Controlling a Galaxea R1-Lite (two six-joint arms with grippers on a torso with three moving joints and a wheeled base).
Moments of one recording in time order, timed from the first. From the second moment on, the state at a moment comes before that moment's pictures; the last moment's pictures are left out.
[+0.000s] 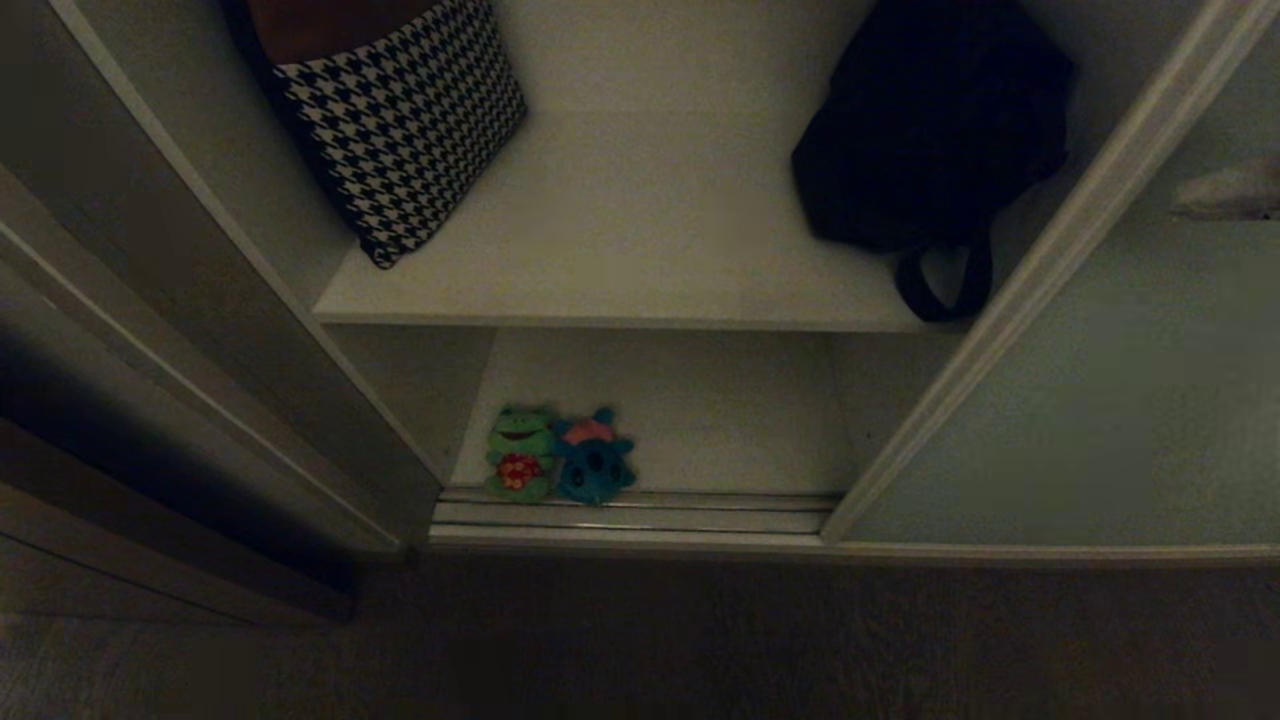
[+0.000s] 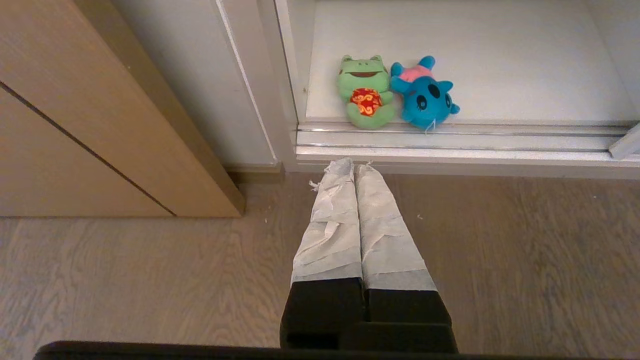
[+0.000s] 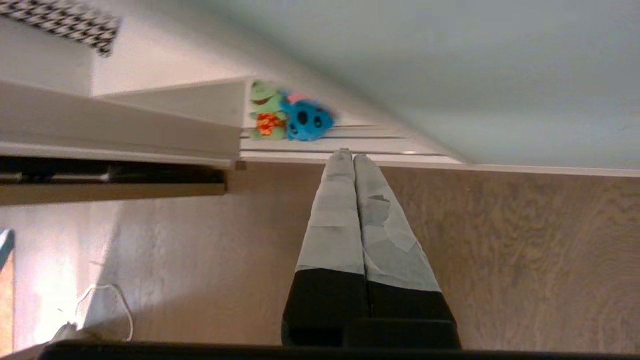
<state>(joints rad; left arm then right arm) 0.01 0.00 0.00 0.00 -0.02 0.05 0.05 1.39 -1.76 0.69 0.33 0.39</state>
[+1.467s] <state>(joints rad) 0.01 0.00 0.00 0.00 -0.02 0.05 0.39 1.58 -1.93 0.67 0.05 0.39</state>
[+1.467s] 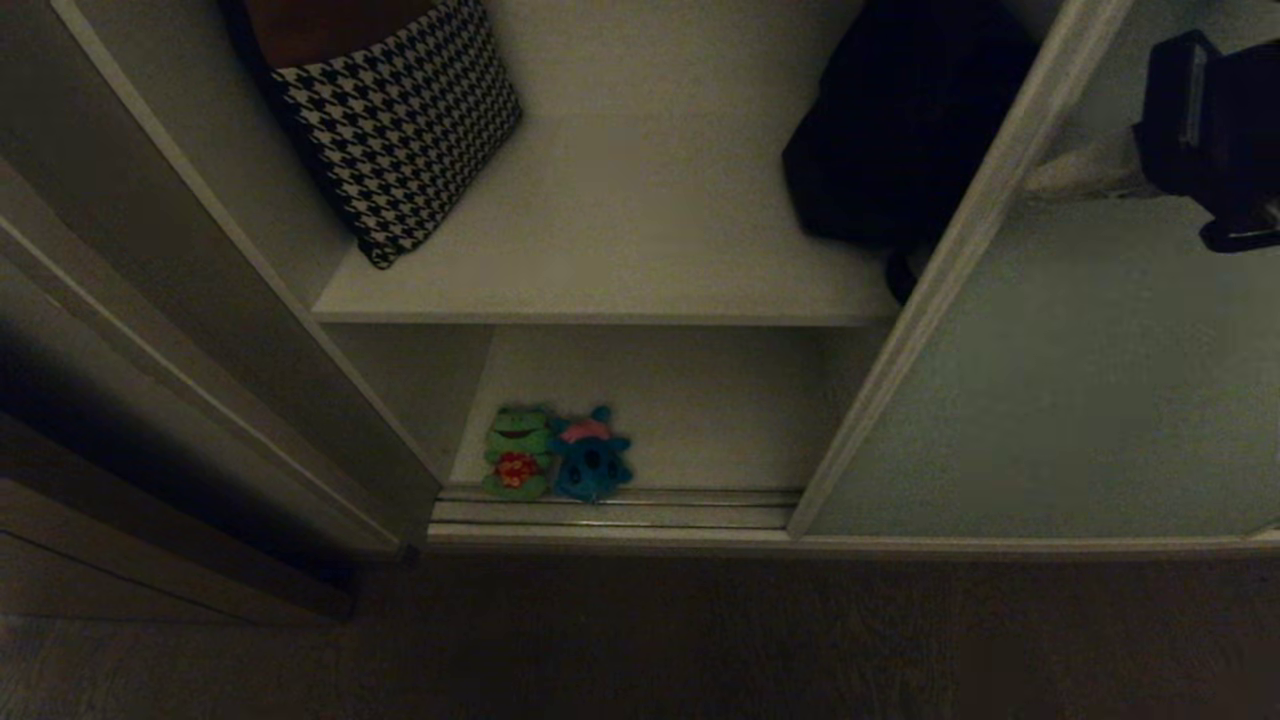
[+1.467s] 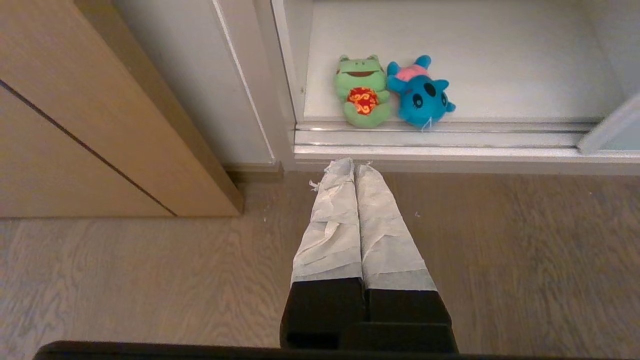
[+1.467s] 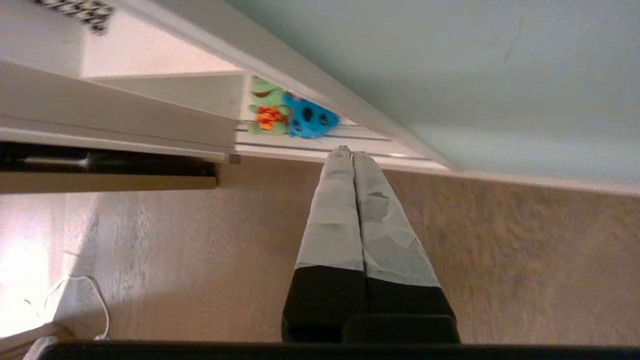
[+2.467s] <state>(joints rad) 0.01 0.00 0.00 0.00 -0.02 0.05 0.71 1.26 -1.69 0.71 0.00 0.28</state>
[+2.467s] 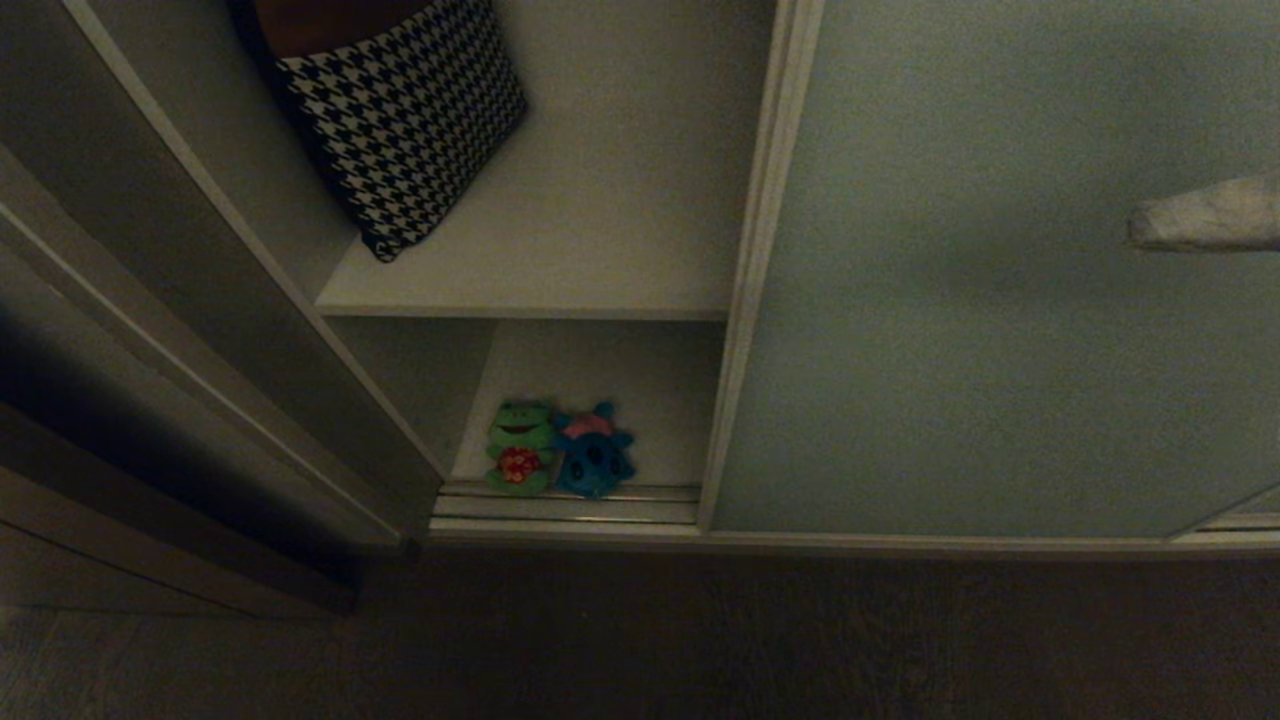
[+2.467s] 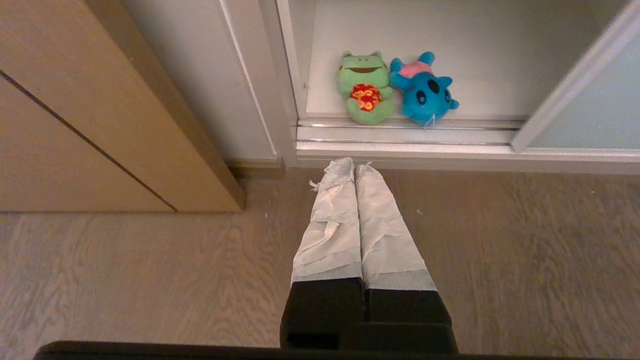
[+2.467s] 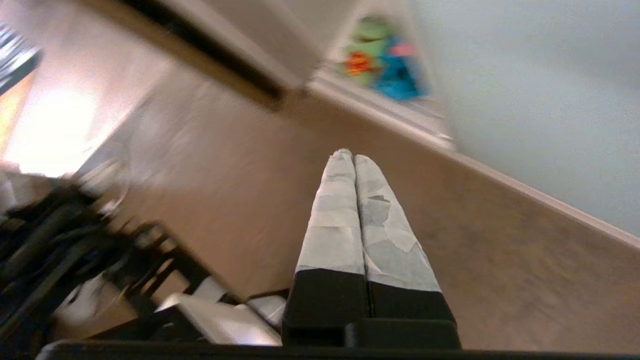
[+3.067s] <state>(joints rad) 0.01 0.00 0.00 0.00 -0.02 0.05 -0.08 1.06 -1.57 0.72 0.01 0.28</state>
